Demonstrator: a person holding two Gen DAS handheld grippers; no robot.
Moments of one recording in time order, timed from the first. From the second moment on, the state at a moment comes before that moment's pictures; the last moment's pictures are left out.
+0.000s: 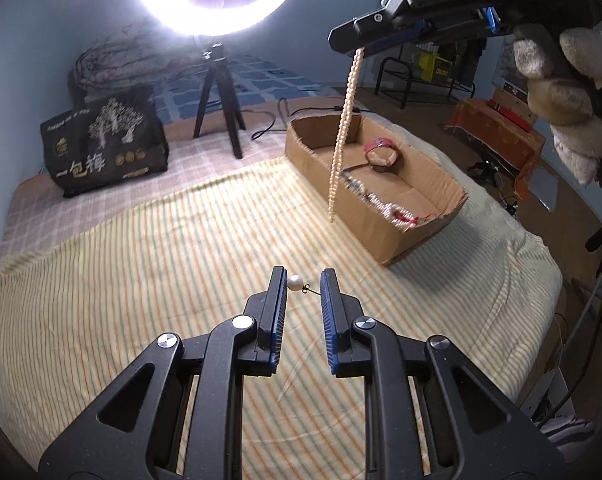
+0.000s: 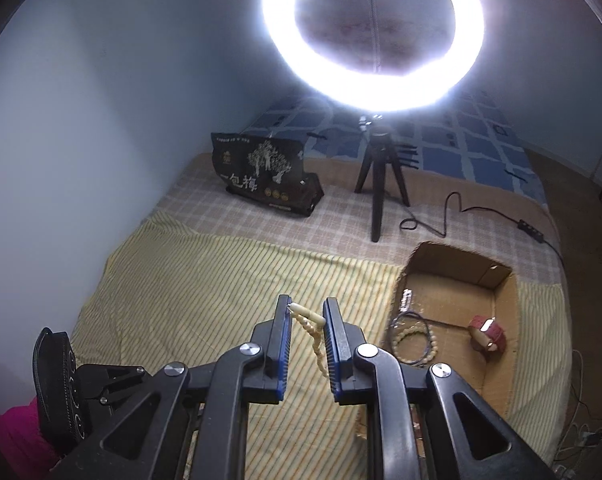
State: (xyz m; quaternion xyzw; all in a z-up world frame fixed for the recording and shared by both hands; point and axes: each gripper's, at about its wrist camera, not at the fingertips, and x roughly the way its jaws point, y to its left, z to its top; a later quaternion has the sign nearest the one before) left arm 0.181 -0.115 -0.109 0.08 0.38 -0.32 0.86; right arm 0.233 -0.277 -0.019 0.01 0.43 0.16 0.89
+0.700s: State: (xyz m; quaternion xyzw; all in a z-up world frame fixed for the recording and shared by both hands) left arm 0.209 -0.224 -0.090 0.08 0.36 -0.39 0.85; right arm 0.247 -0.385 -0.015 0.03 0.43 0.08 0.90
